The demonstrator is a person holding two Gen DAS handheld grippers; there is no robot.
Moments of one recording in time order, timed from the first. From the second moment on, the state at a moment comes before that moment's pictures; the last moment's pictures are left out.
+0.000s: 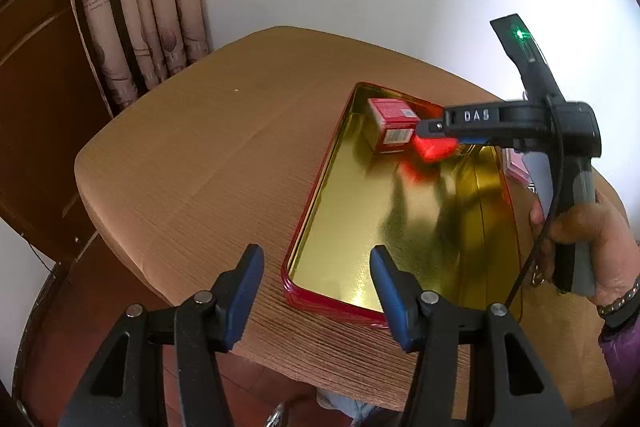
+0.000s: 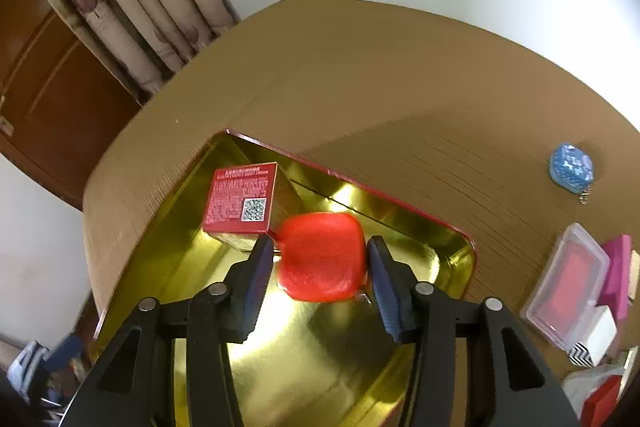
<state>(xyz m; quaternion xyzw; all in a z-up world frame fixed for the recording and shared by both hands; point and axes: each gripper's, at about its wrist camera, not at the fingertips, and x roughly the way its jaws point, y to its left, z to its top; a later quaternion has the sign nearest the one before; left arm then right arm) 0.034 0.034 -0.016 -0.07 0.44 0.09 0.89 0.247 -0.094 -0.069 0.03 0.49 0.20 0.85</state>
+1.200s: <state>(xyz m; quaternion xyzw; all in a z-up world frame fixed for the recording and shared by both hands) 0.072 -0.166 0.011 0.05 0.46 -0.18 0.87 -0.062 -0.385 -0.047 0.05 0.37 -0.12 0.92</state>
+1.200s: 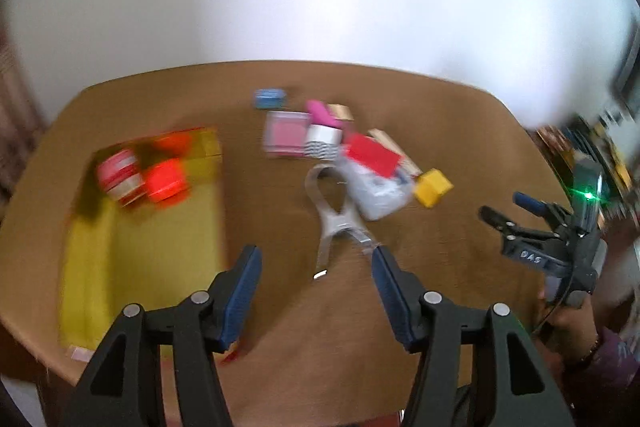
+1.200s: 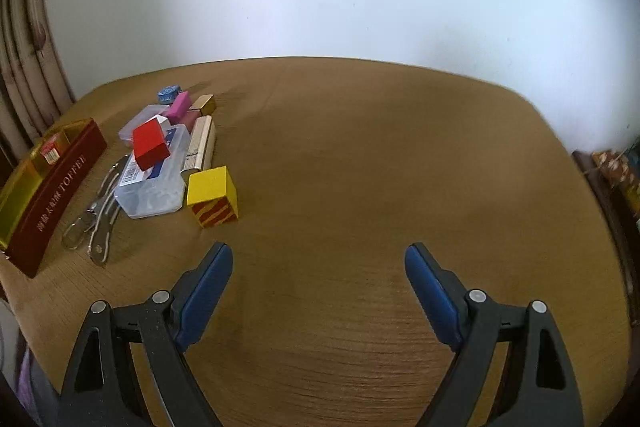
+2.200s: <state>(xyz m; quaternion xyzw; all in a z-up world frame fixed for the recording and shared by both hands) 0.184 -0.209 -0.086 0.04 0.56 -0.17 0.81 -0.076 -0.375 -0.046 0.11 0.37 -0.08 0.92</state>
